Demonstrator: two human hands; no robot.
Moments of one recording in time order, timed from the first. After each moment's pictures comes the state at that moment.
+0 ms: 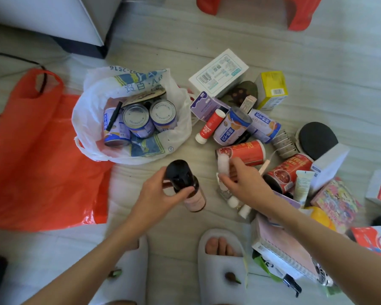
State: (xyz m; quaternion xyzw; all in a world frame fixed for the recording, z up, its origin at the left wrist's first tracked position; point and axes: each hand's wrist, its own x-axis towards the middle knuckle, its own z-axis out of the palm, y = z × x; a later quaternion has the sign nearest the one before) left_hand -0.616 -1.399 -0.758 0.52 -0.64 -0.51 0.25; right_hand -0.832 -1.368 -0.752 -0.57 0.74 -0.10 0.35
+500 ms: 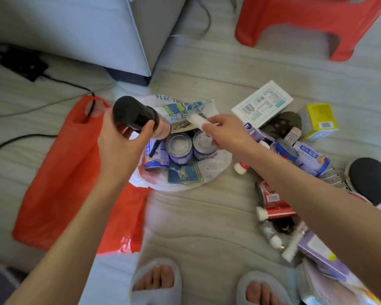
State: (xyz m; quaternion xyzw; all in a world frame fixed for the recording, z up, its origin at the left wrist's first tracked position) left_hand -0.540 -1.551 -0.694 0.59 -0.57 -0.33 0.47; right_hand -0.735 -1.552 -0.701 -0.46 0.72 -0.25 0.45
